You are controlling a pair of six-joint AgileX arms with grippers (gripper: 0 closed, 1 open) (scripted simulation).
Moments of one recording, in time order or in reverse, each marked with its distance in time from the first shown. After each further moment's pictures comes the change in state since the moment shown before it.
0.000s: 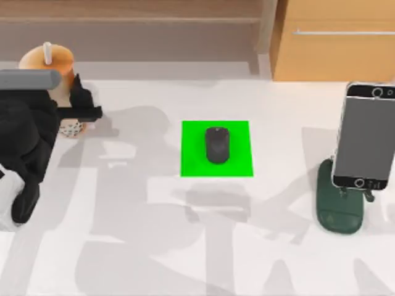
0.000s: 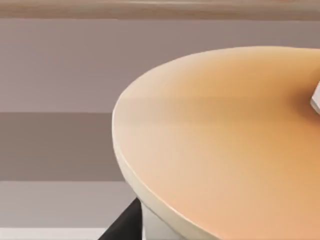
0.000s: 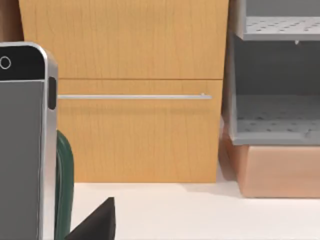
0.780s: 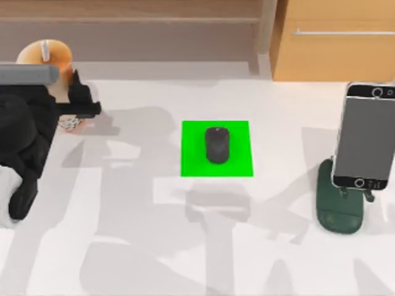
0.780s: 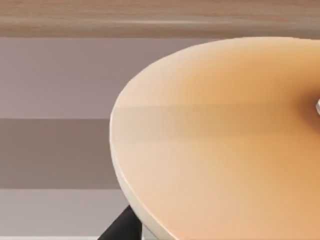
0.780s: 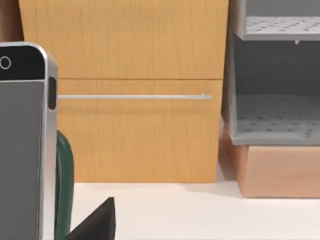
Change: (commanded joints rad) left arm -0.001 -0.048 0.000 -0.048 -0.001 0.002; right arm 0.000 0.000 0.000 0.000 0.000 0.000
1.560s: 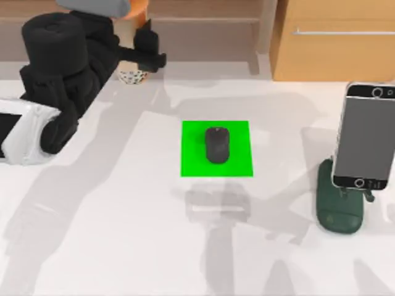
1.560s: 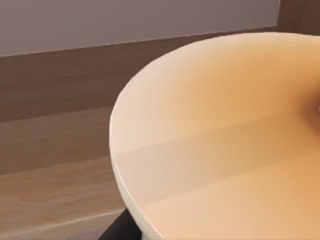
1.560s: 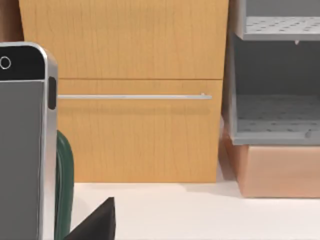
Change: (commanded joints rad) left arm -0.216 -0.228 0.287 -0.546 0.051 0.035; right arm 0.000 0.000 0.000 0.000 0.000 0.000
